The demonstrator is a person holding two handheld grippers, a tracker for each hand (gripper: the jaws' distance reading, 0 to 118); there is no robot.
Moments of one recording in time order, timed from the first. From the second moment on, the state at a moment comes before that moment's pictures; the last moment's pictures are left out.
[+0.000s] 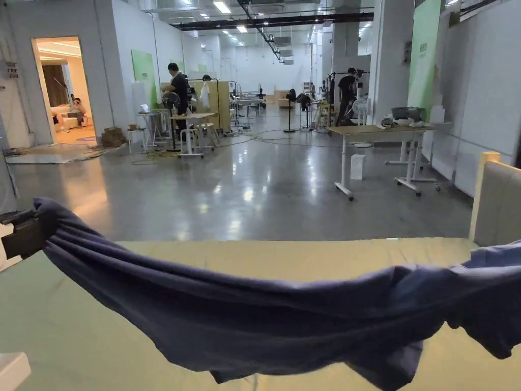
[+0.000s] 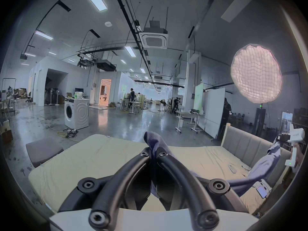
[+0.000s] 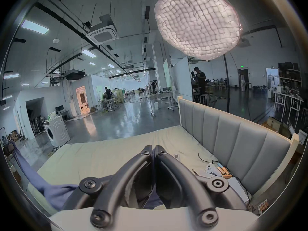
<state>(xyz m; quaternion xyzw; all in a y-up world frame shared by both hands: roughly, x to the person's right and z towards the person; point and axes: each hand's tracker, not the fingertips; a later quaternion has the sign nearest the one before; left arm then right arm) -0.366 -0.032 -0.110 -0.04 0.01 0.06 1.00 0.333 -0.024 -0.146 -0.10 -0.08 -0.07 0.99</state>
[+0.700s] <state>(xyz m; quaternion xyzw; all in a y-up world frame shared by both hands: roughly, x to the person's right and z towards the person) -0.374 0.019 -0.134 -0.02 0.01 0.04 1.00 0.346 0.045 -0.147 -0.03 -0.08 -0.07 0.99</state>
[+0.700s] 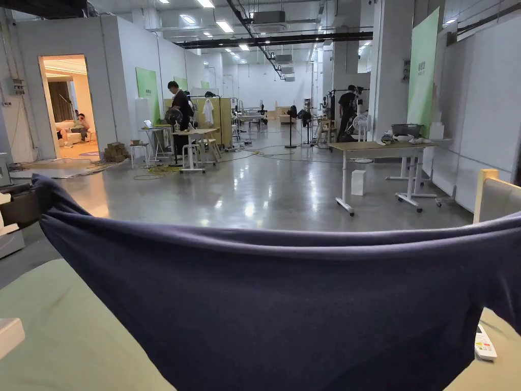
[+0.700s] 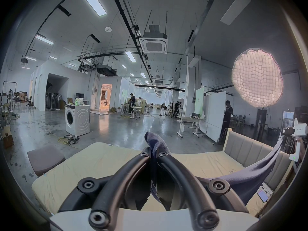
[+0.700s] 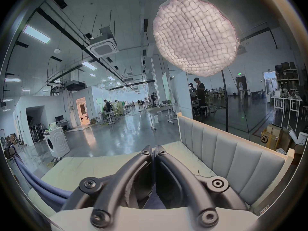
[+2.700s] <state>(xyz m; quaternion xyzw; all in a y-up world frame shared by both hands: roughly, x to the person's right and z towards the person) -0.362 -0.108 -0.399 -0.15 0.08 0.07 0.98 0.291 -0.026 -0.413 -0.10 -0.15 0.00 0.98</state>
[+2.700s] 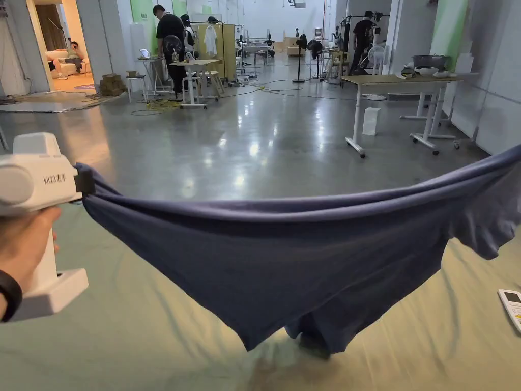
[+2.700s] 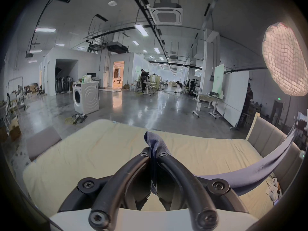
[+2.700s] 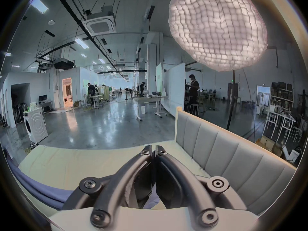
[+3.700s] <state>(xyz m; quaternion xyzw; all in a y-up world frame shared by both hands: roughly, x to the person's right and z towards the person) -0.394 -0.385 -0.068 -0.34 0.05 0.20 0.92 0.353 -0.343 -0.062 -0.33 -0.17 -0.15 0.91</state>
